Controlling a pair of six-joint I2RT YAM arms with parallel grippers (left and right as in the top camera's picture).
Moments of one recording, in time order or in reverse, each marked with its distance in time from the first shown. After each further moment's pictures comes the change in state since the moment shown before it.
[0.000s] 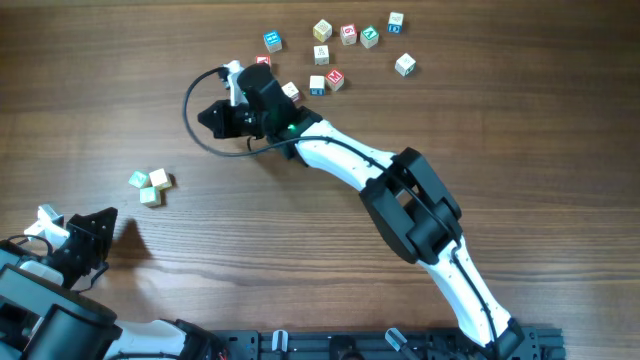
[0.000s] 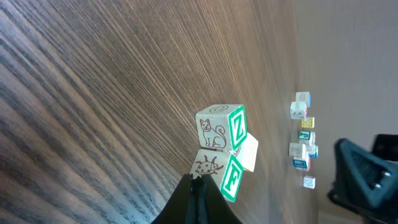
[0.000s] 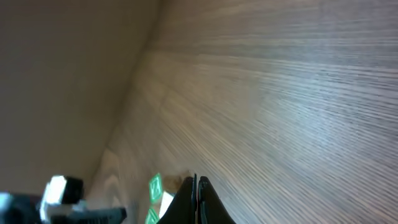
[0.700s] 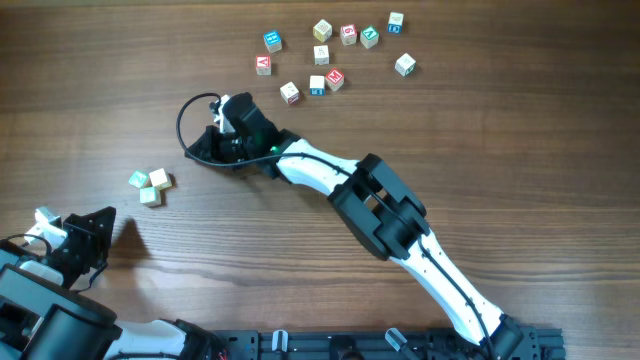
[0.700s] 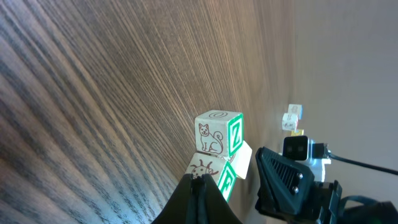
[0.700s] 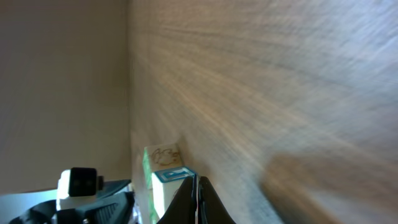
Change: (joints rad) left arm 0.000 0.000 0.000 0.016 0.000 -0.116; right arm 0.071 0.204 0.105 0.060 -0.132 0.331
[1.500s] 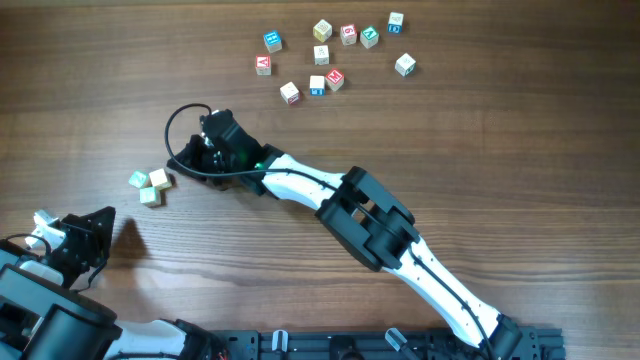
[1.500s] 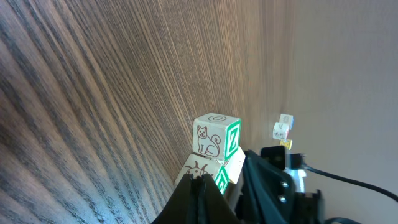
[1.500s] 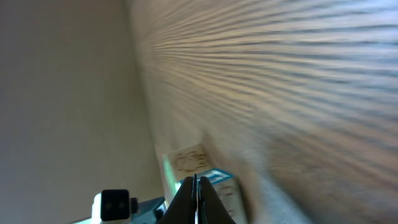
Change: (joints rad) left arm 0.000 0.000 0.000 0.007 0.000 -0.111; right arm 0.072 0.021 0.016 0.059 0.106 0.275
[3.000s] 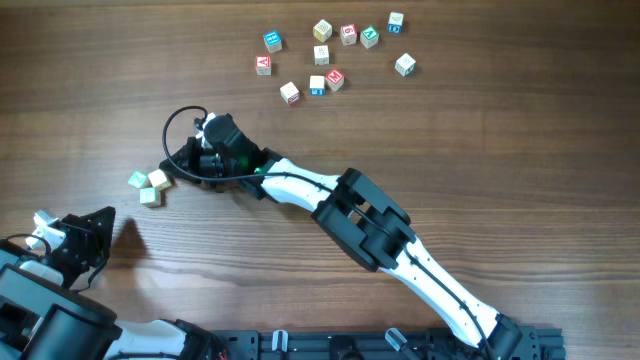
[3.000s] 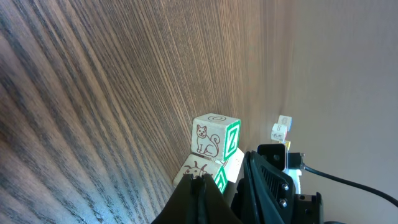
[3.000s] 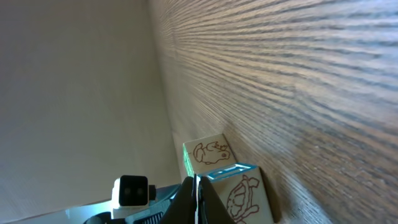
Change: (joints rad) left arm 0.000 0.000 0.000 0.000 0.000 -0.018; right arm 0.008 0.031 0.003 0.132 -0.060 0.063
